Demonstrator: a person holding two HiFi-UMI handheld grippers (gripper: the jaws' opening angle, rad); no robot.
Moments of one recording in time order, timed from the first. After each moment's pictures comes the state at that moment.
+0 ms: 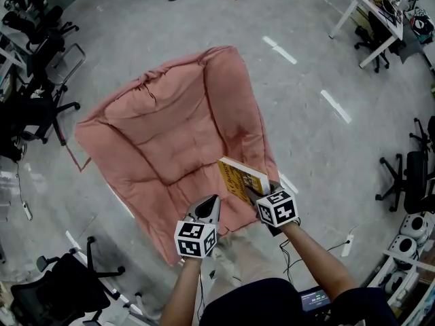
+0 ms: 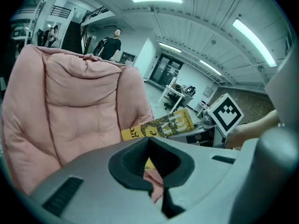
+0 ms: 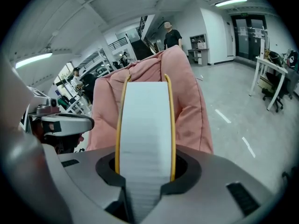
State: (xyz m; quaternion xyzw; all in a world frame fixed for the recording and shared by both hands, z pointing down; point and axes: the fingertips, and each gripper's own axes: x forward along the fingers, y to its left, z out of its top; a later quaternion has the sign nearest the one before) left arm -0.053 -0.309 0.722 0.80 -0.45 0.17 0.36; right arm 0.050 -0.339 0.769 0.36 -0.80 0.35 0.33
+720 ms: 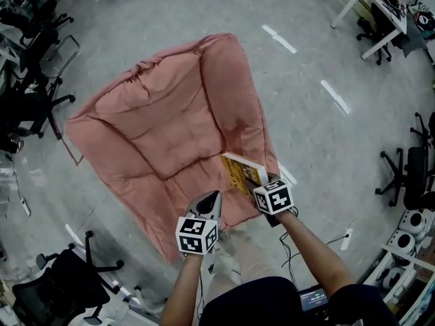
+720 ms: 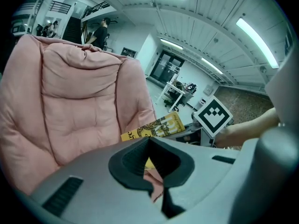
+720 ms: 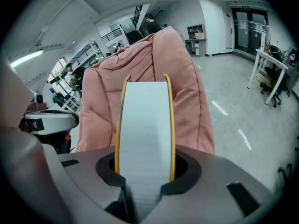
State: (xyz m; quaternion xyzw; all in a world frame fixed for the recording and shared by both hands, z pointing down) left arm -0.041 -0.312 0.750 0.80 -0.44 0.18 0.38; right arm 0.061 -0.349 0.823 0.36 -0.77 0.38 0.37
